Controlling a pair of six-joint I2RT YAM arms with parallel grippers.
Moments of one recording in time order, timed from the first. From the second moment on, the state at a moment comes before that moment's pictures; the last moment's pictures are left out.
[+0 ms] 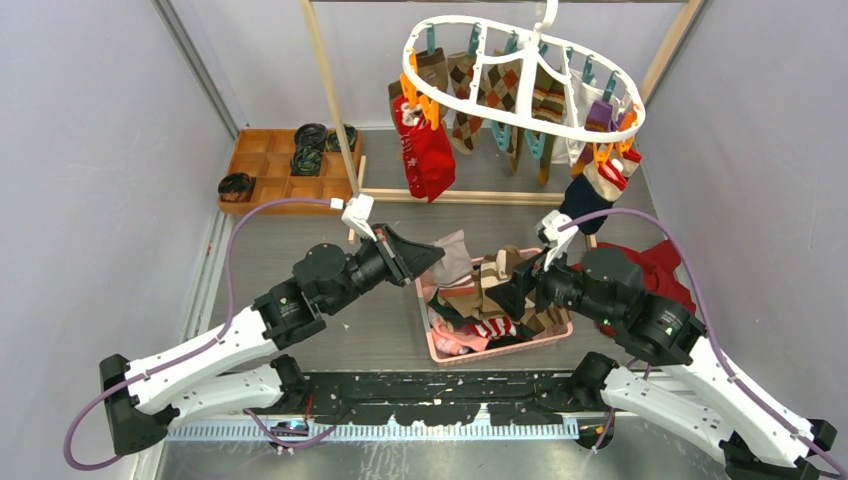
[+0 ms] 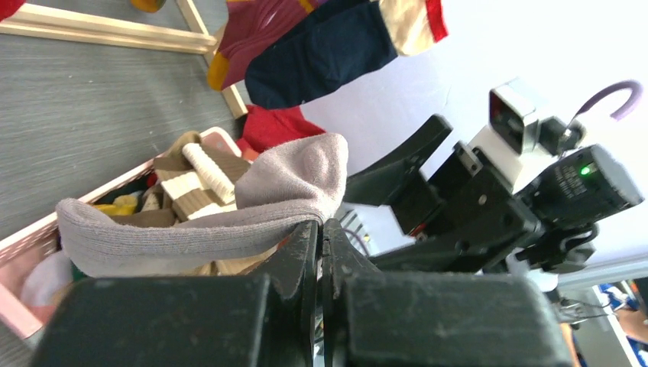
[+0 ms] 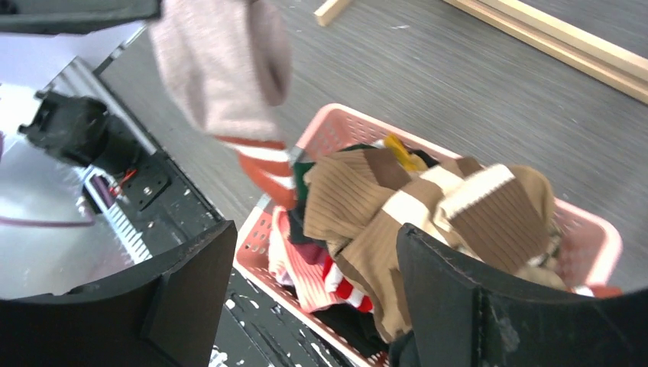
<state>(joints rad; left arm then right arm) -1.02 0.86 0.79 0.06 -0.12 -0.87 0.83 0.61 0.90 -0.65 -0.02 0.28</state>
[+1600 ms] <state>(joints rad) -0.91 0.69 0.53 0.15 -0.04 -0.68 0.84 0.66 0.71 -0.29 0.01 0.77</state>
